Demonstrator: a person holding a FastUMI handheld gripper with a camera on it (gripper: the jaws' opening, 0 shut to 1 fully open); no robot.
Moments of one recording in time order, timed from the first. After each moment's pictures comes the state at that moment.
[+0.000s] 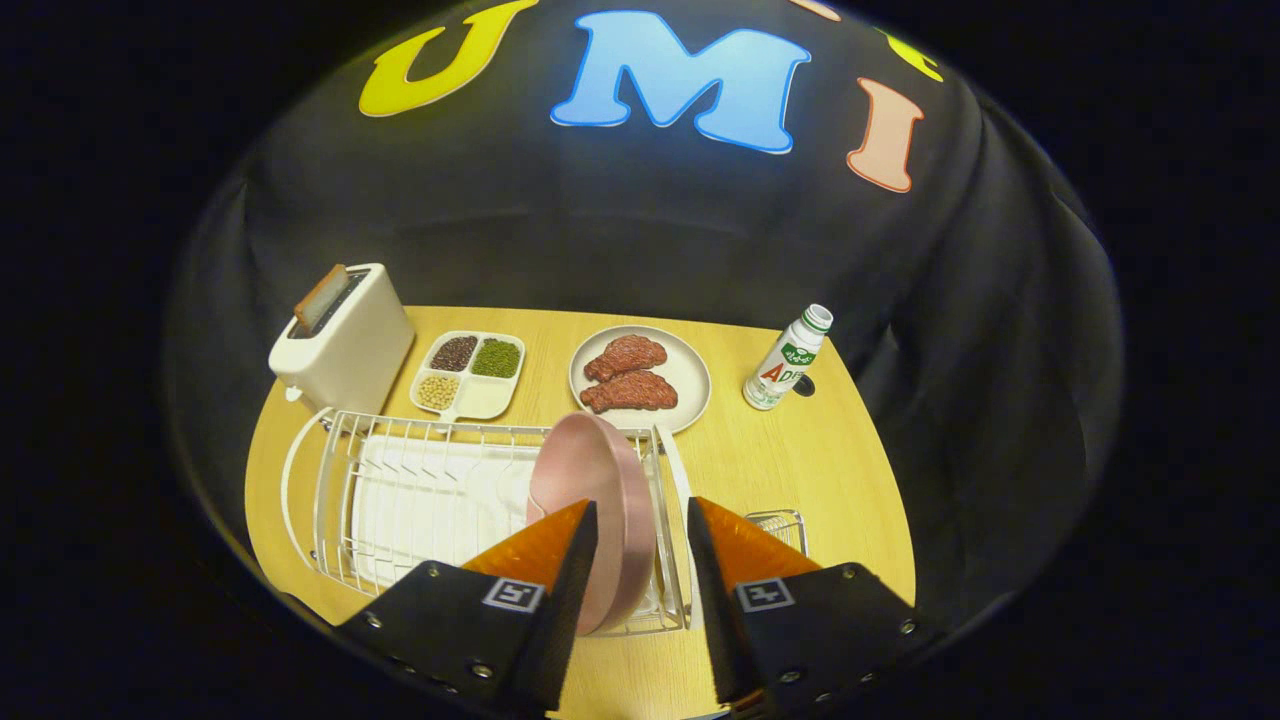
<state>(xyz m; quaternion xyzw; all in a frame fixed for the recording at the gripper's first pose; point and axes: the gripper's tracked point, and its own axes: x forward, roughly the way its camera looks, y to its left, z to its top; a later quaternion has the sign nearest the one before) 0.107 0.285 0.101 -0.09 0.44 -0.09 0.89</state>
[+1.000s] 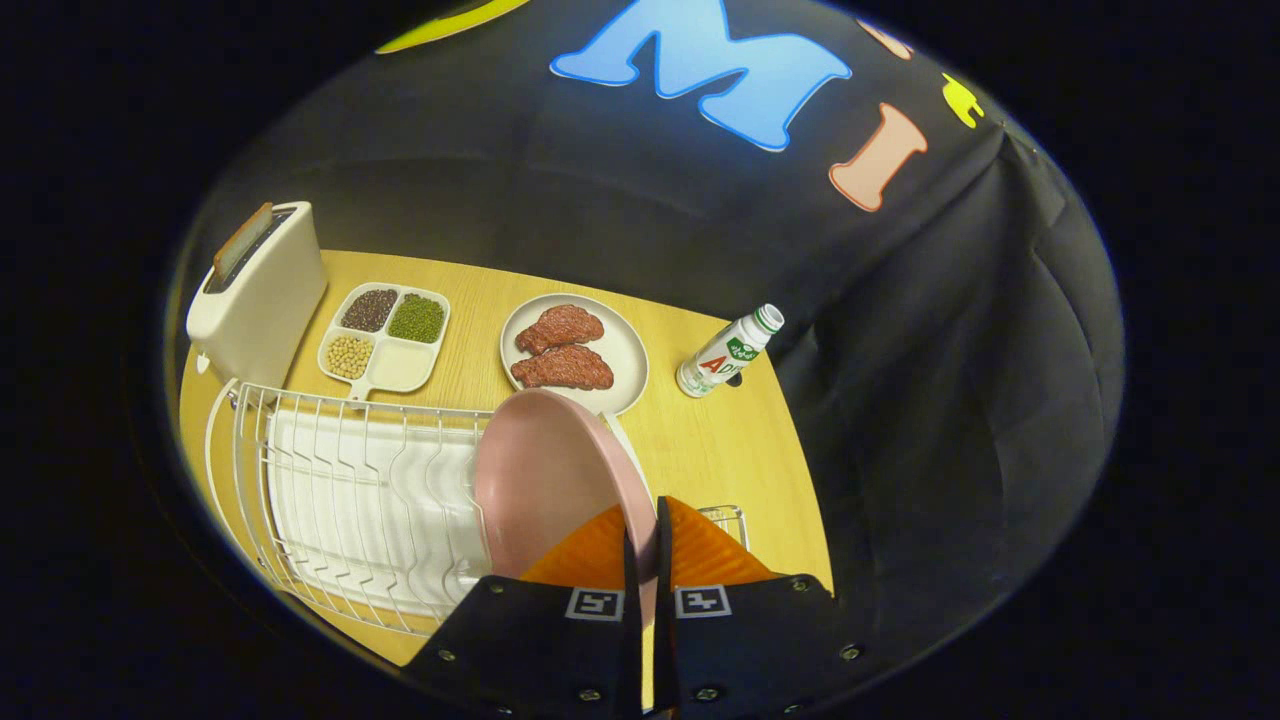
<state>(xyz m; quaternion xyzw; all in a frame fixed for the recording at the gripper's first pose) 0.121 0.290 0.112 -0.20 0.45 -0.19 0.85</state>
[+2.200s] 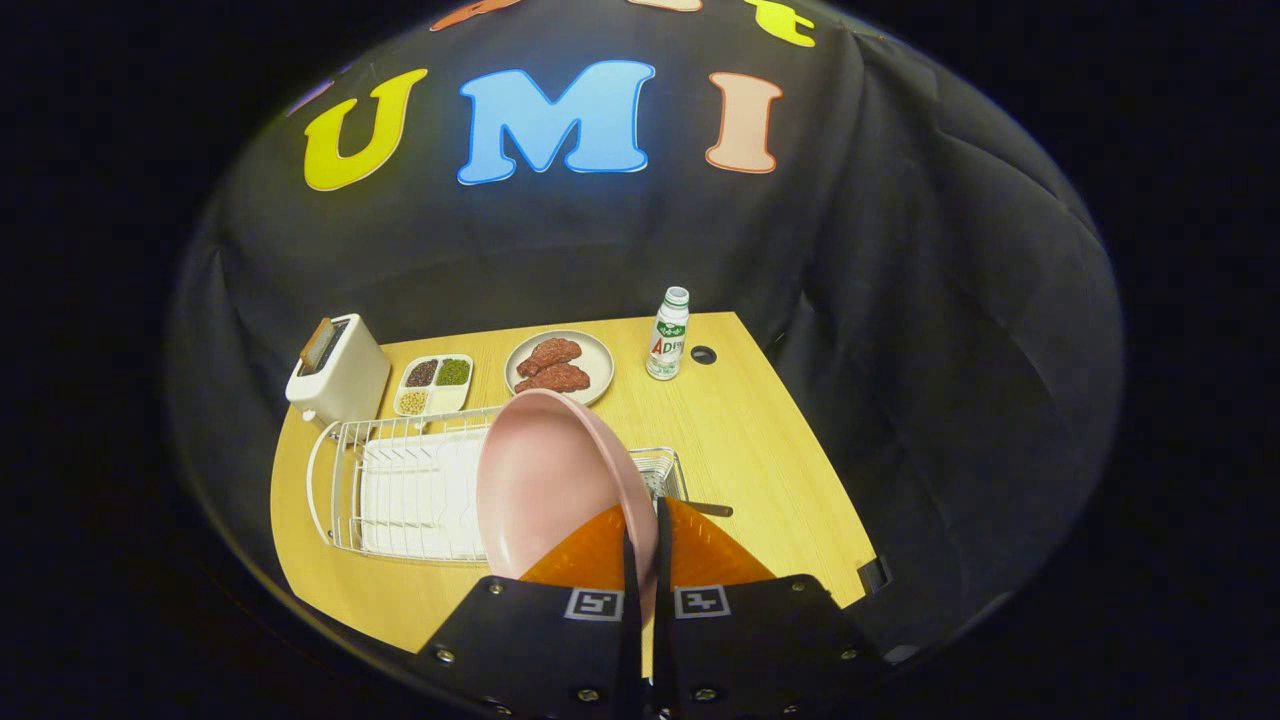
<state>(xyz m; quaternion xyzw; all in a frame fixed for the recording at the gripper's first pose) -0.037 0.194 0.192 0.00 0.40 -0.11 0.91</state>
